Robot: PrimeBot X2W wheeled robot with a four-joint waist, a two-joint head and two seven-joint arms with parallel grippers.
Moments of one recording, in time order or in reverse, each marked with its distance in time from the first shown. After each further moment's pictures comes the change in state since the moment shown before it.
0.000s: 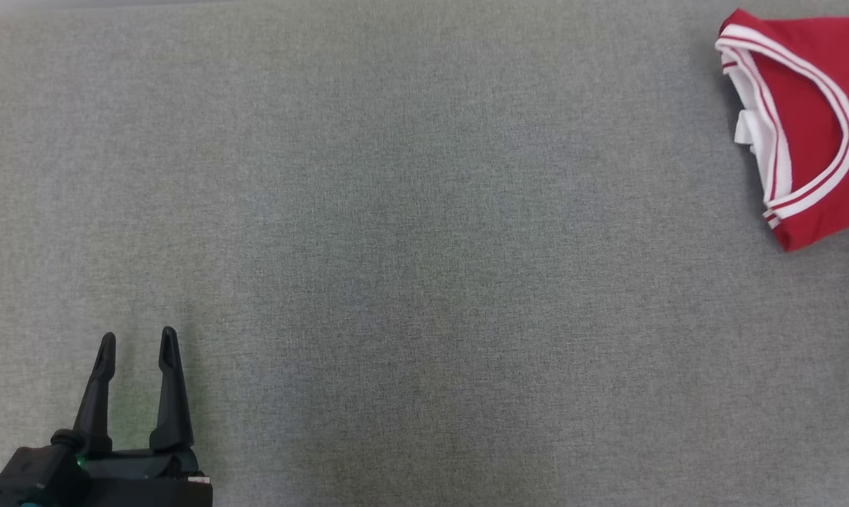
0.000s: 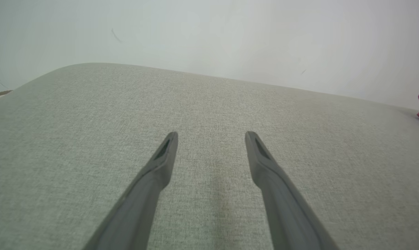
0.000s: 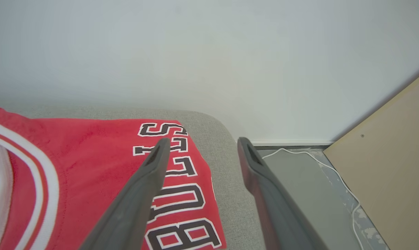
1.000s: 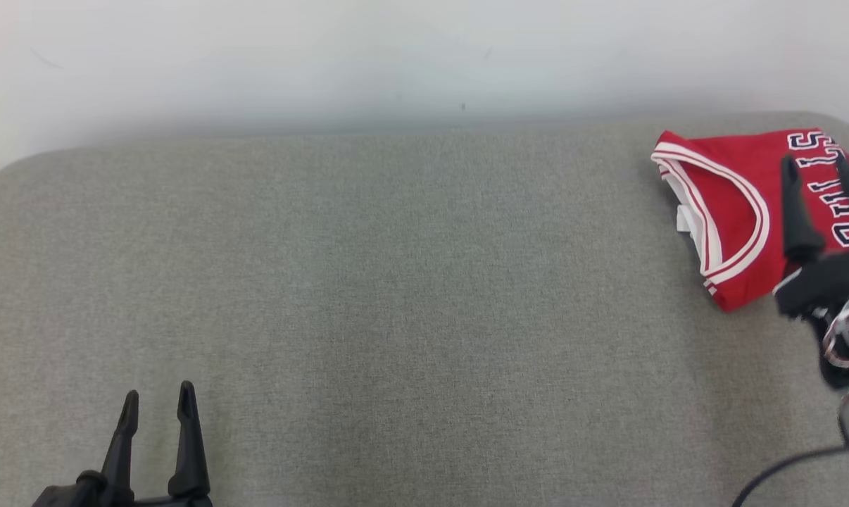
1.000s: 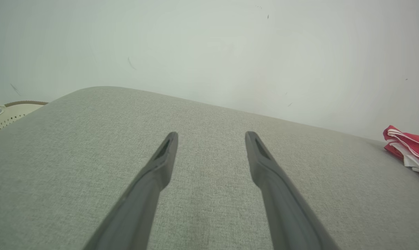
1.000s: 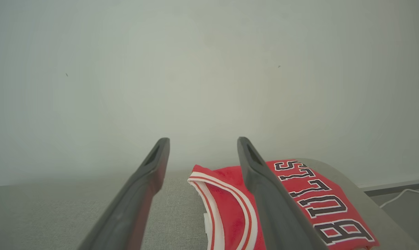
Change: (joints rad) left arm 0.071 -0.002 -0.038 0.083 -0.066 0.035 0.000; right arm 0.547 0.279 -0.463 -0.552 -0.119 0.000 -0.083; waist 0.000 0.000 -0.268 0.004
